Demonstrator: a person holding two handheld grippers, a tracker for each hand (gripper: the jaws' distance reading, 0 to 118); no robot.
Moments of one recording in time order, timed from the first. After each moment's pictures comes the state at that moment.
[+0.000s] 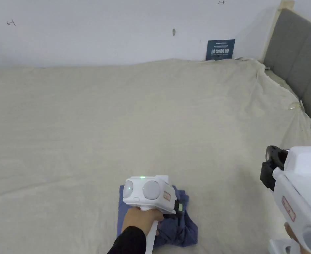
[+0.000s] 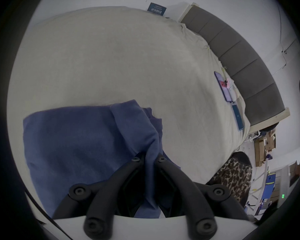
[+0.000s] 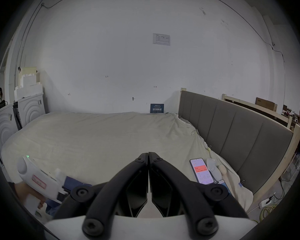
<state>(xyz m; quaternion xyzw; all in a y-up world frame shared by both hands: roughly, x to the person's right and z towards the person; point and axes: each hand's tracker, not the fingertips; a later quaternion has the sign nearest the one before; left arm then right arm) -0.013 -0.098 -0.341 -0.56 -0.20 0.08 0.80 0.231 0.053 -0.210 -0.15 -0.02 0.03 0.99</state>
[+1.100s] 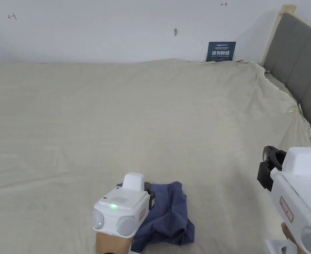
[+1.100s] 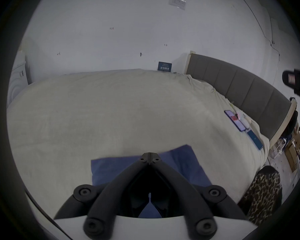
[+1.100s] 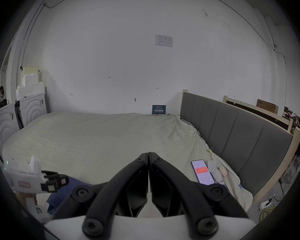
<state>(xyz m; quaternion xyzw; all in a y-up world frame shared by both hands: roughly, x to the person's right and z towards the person) -0.067 -0.087 -0.275 -0.32 -0.12 0.02 0.94 0.224 0.059 -0.207 -0.15 -0.01 0.03 0.99</state>
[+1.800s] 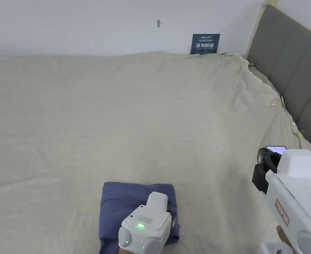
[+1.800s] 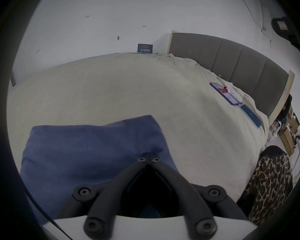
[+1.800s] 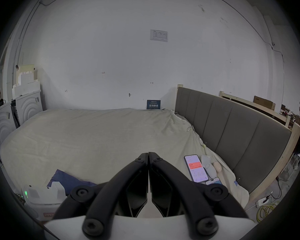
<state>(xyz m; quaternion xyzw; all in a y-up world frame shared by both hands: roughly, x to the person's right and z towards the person) 0.026 -0.145 -0.268 -0.35 -0.19 0.00 0.92 0.249 0.051 -0.209 -0.16 -0.03 0.03 0.99</state>
